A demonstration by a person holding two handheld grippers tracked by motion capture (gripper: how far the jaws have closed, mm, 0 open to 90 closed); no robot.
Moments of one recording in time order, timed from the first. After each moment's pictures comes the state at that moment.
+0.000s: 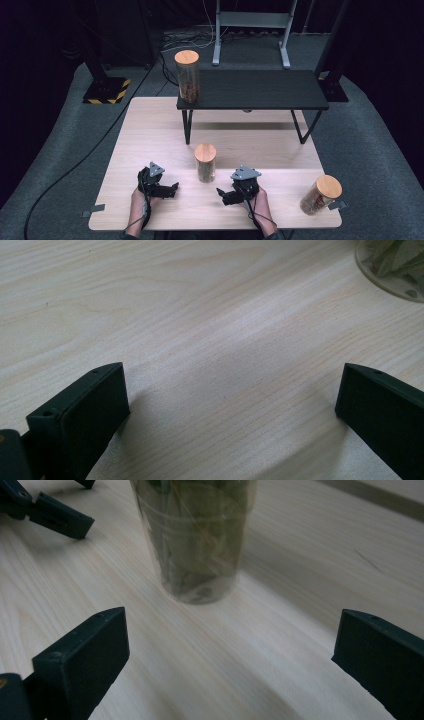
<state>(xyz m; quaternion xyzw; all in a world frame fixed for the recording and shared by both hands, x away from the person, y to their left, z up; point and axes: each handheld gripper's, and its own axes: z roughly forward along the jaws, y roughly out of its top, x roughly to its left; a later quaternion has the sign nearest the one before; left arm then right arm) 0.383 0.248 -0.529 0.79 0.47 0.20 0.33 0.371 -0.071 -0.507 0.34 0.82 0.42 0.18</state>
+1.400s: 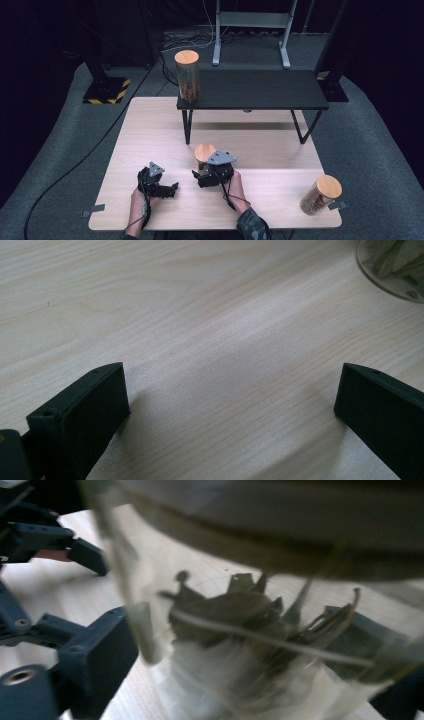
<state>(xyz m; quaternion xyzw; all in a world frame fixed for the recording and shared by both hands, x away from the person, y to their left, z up) 0.384 0.249 -0.529 0.79 0.47 0.19 0.33 0.414 -0.005 -0.494 0.29 0.80 0.49 0.21</state>
